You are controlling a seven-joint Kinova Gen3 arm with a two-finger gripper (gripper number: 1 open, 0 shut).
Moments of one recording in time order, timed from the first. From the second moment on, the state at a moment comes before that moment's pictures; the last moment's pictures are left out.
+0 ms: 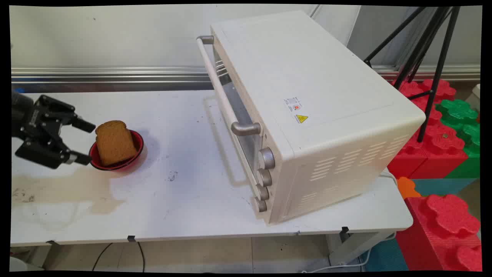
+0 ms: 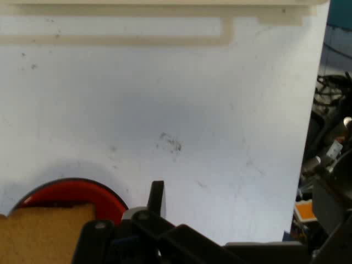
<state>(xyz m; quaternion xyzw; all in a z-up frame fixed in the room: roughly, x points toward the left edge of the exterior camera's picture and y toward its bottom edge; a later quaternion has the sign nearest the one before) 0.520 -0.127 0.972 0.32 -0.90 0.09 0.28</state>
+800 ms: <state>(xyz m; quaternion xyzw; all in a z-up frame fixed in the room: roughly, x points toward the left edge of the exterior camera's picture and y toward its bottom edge) 0.484 -0.186 1.026 0.34 -0.88 0.12 0.31</state>
